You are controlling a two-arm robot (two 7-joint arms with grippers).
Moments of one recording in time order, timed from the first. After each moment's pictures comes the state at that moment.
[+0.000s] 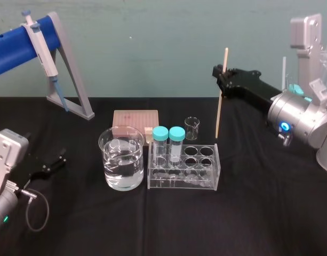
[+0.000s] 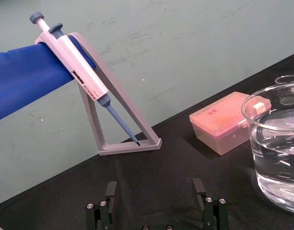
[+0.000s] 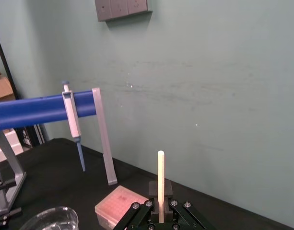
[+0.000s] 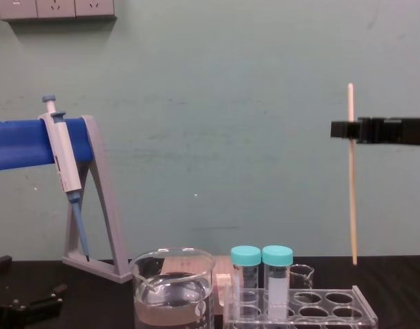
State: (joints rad) left arm -0.20 0.60 0.45 -1.41 -0.25 -0.12 0.03; right arm 0.46 0.47 -0.34 -1.51 0.59 0.25 0.30
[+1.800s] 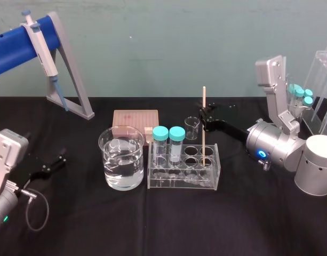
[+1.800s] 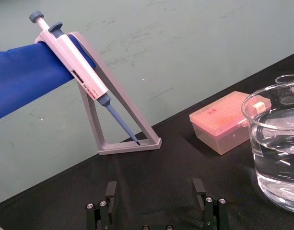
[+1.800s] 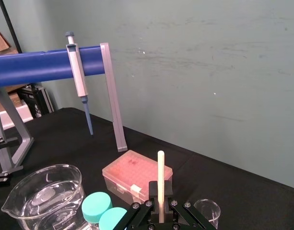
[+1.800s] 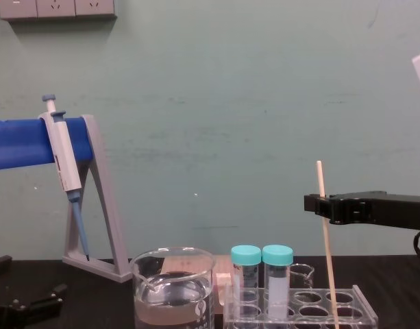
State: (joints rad) left arm -0.20 0.60 0.45 -1.41 -0.25 -0.12 0.03; right arm 0.47 0.39 -0.40 -1.31 0.49 0.16 0.41
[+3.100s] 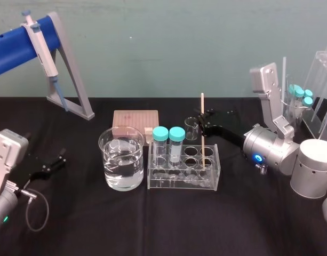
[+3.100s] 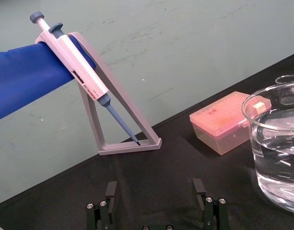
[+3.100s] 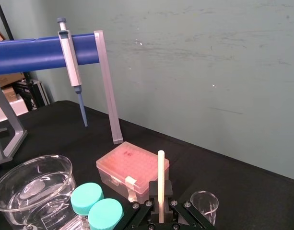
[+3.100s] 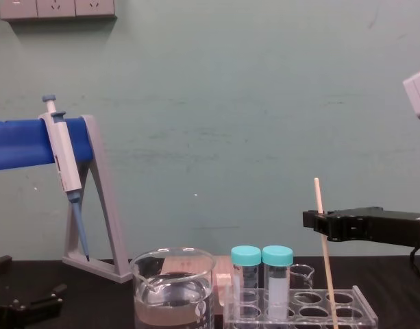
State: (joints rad) left arm -0.20 0.60 0.45 -1.41 -0.25 -0.12 0.03; right arm 0.49 0.35 -0.39 -1.23 0.45 0.14 0.43
